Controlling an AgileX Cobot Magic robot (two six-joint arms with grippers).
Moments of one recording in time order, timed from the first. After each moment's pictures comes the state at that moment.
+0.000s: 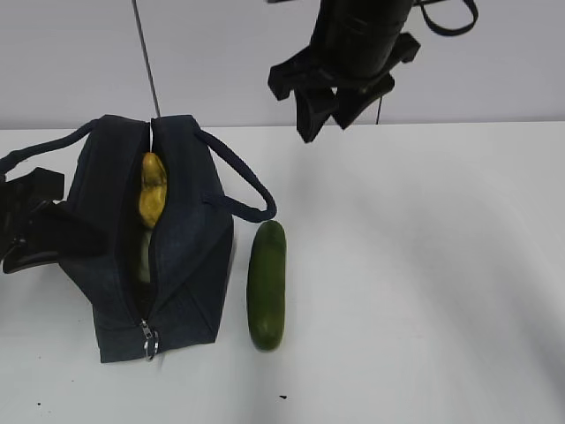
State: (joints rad) left arm -0.02 1.36 -0.65 -1.15 0.76 0.77; right arm 0.47 1.95 -1.92 0.03 1.25 -0.03
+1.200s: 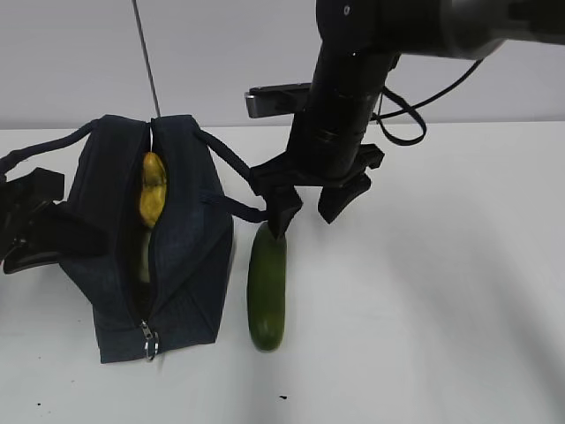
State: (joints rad) left arm -0.02 1.36 -0.65 -1.15 0.76 0.77; right arm 0.48 2.09 -1.77 0.20 1.17 -0.03
